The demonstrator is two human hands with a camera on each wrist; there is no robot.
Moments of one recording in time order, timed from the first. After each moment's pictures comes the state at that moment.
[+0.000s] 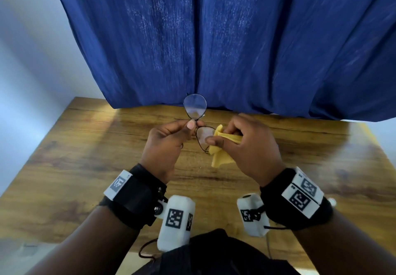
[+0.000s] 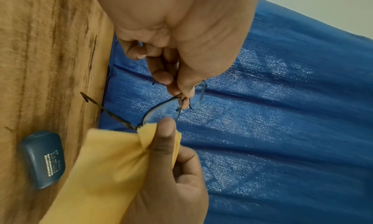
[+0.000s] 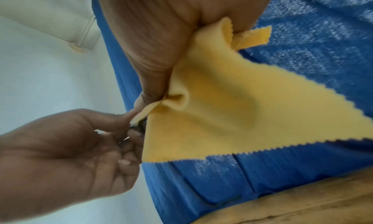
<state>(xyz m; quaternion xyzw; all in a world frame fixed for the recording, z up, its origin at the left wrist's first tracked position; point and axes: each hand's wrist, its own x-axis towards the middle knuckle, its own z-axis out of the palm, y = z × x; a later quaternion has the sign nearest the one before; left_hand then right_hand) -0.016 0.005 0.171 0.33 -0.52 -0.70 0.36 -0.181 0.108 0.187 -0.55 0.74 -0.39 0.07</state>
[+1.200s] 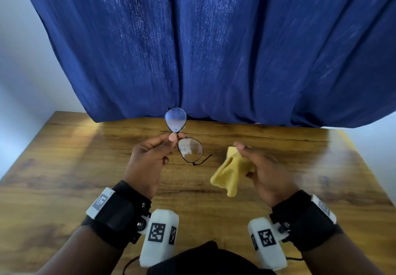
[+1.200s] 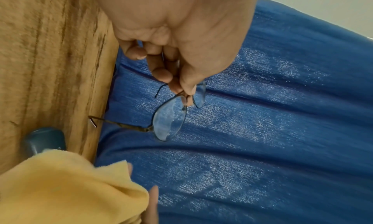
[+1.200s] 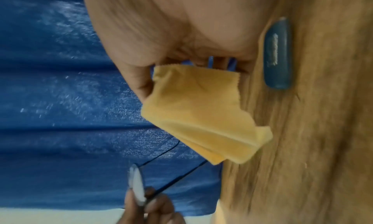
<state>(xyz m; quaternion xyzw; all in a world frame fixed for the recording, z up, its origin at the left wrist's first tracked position) -0.027 -0.003 0.156 0.36 -0.50 -0.71 0.34 -0.233 0.152 0.162 -0.14 0.63 -0.61 0.46</state>
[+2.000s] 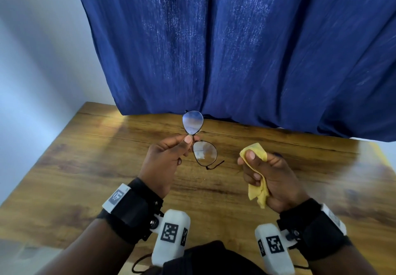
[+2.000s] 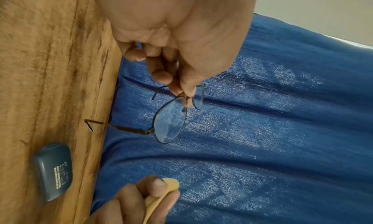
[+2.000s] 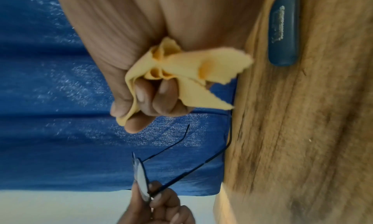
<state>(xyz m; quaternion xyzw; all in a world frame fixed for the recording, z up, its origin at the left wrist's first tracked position) 0.000 -0.008 0.151 0.37 -0.52 -0.69 0.34 -0.203 0.135 0.157 -0.23 0.50 -0.65 0.53</state>
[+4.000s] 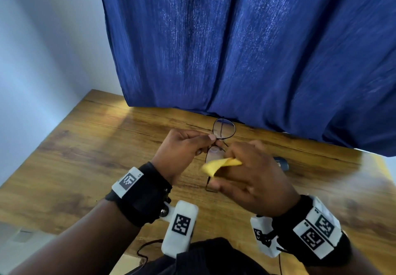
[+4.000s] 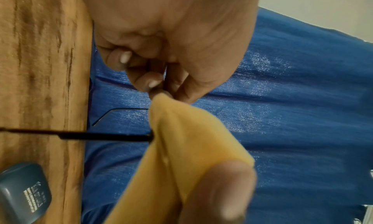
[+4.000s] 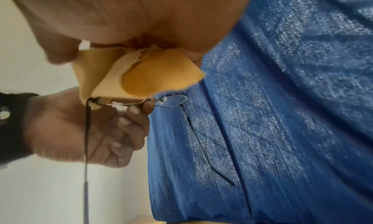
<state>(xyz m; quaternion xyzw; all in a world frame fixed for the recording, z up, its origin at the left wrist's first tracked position) -0.005 -0.011 0.186 0.34 -0.58 -0.69 0.27 -0.165 0.110 0.194 -0.79 0.56 -0.26 -0.01</state>
